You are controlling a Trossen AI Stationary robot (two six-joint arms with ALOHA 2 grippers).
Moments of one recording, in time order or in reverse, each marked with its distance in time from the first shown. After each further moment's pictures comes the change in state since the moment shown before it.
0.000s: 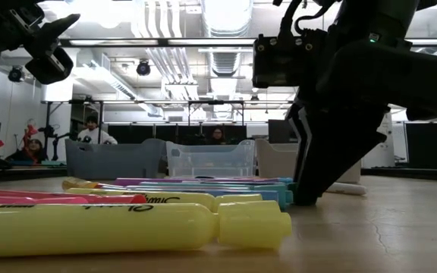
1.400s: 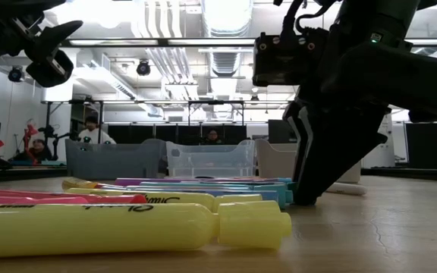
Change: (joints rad) left arm 0.000 0.000 0.000 -0.050 -0.005 0.057; right arm 0.000 -0.009 0.004 -0.005 0.014 -0.048
